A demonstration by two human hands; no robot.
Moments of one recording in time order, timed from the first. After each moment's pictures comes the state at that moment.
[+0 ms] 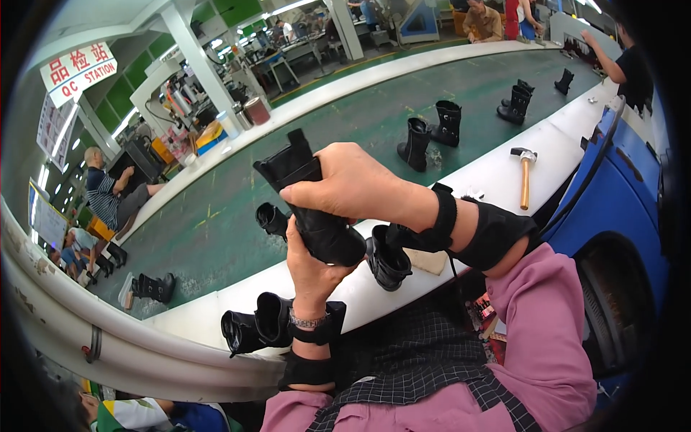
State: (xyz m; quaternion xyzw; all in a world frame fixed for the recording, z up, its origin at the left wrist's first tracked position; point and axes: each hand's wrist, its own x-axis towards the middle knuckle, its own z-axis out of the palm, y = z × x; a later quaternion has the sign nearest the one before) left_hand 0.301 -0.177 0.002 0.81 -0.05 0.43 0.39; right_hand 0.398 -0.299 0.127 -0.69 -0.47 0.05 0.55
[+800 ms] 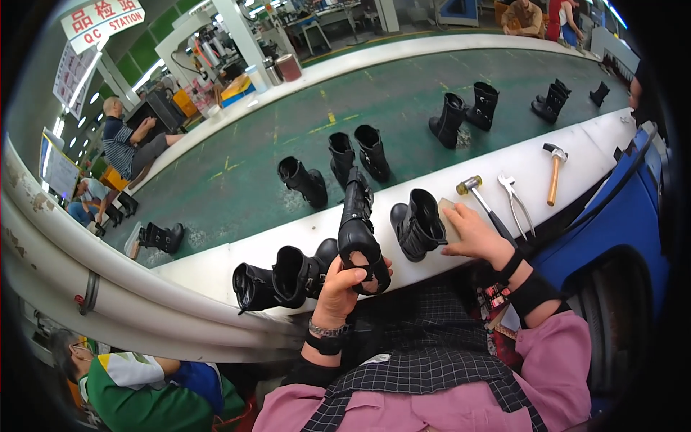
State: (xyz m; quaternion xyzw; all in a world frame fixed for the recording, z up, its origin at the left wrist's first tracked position) left_hand 0.227 -0.175 -0.058 0.50 0.01 0.06 0.87; right_hand 0.433 -0.420 -0.114 -0.87 -0.44 0.01 0.22
